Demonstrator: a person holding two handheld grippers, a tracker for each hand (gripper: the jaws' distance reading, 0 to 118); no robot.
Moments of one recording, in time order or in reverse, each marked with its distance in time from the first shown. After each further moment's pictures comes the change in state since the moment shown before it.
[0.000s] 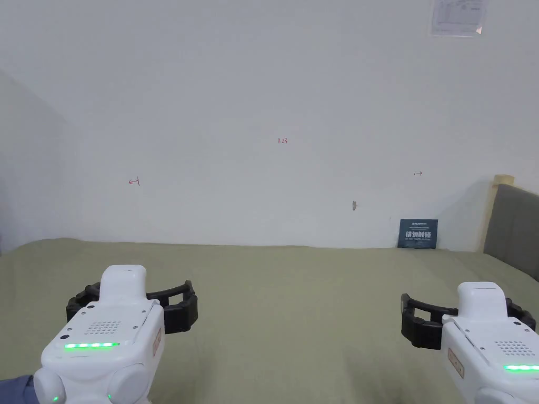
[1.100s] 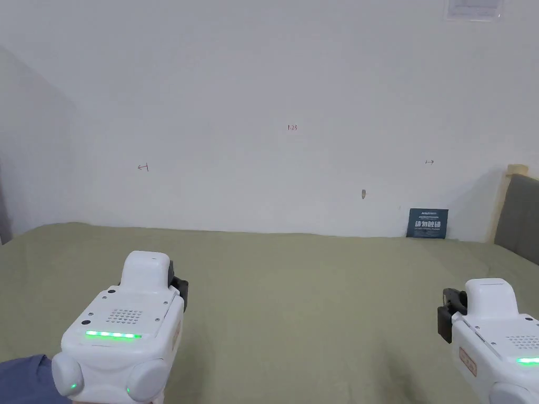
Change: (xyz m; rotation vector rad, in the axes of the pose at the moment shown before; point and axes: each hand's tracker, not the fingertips) left arm 0.011 -0.007 0.015 0.016 -0.019 -0.100; right arm -0.011 -0.004 0.005 -0.105 0.017 0.057
